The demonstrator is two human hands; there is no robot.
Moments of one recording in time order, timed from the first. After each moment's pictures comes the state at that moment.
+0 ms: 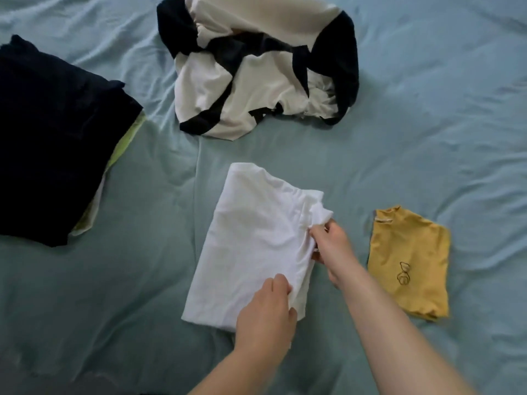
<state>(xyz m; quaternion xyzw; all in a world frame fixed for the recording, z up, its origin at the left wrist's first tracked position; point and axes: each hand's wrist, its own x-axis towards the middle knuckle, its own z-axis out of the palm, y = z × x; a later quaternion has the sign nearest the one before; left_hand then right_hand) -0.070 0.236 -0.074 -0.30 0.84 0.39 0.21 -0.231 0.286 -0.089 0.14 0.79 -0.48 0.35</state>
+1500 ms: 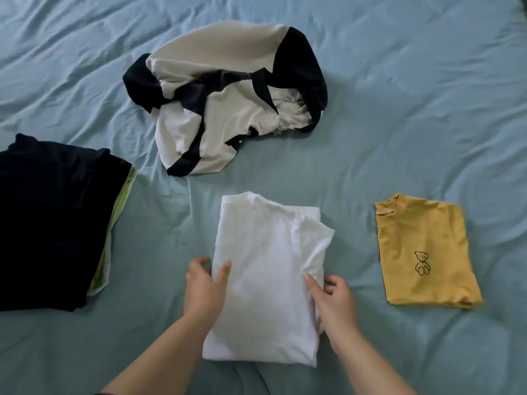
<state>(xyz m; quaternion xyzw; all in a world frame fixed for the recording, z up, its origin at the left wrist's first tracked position) -0.084 0.108 -0.117 -0.54 0.70 0.46 0.10 -0.150 0.324 -0.120 0.25 0.80 -0.47 0.29</state>
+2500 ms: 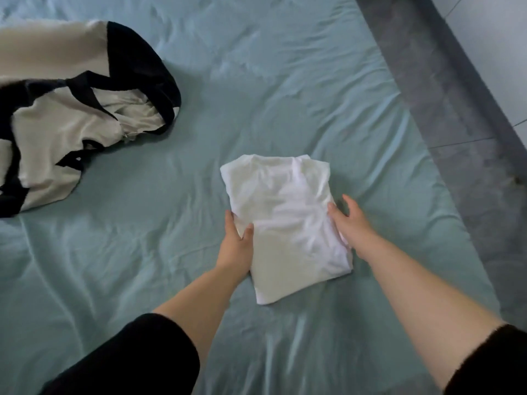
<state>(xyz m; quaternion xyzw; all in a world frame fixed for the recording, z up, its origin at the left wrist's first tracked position) -0.246 0.340 -0.108 -0.31 0.72 0.58 0.21 -0.318 0.568 -0.109 0.25 0.84 -0.43 0.22</state>
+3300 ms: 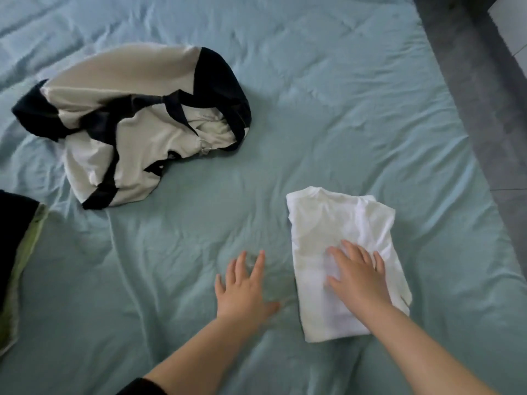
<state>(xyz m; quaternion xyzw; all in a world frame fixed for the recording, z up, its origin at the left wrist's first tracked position) -0.187 0.258 -0.109 -0.16 0.92 0.21 0.31 -0.272 0.465 -0.078 -0.11 0.96 0.05 0.25</state>
